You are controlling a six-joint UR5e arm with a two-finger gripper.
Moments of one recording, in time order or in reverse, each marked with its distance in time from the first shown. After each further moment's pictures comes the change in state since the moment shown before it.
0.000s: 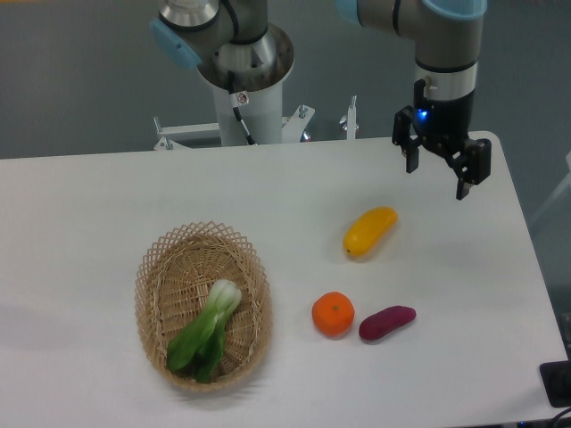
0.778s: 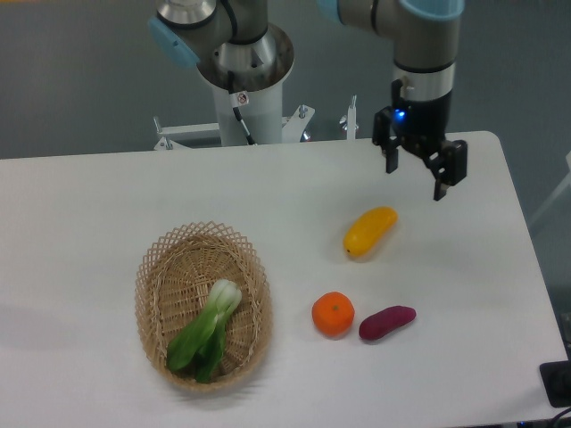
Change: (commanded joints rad) arm -0.095 0.051 -0.077 0.008 -0.057 -0.199
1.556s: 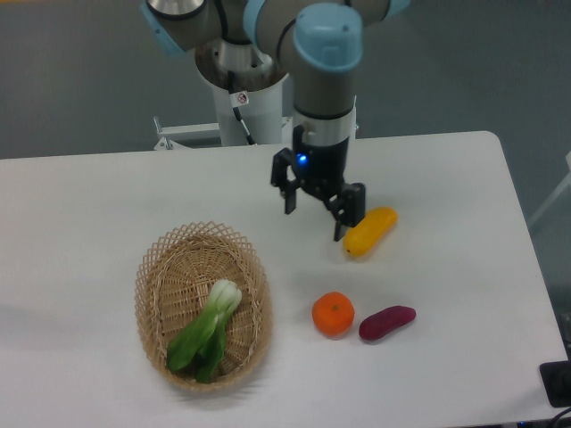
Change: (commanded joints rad) arm -0.279 -0.066 -0.034 0.055 0.003 -0.377
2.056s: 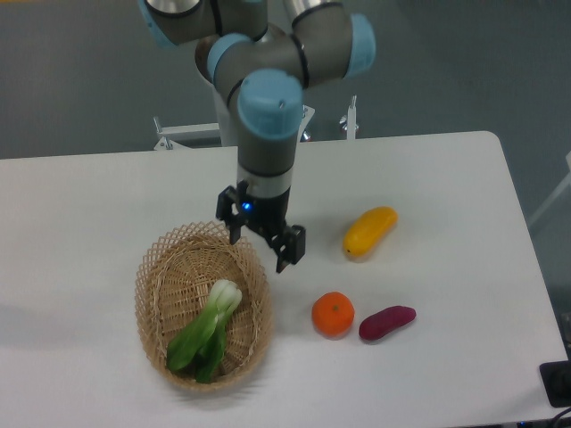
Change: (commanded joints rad) arm -0.137 -0.175 -0.012 0.060 0.078 -0.128
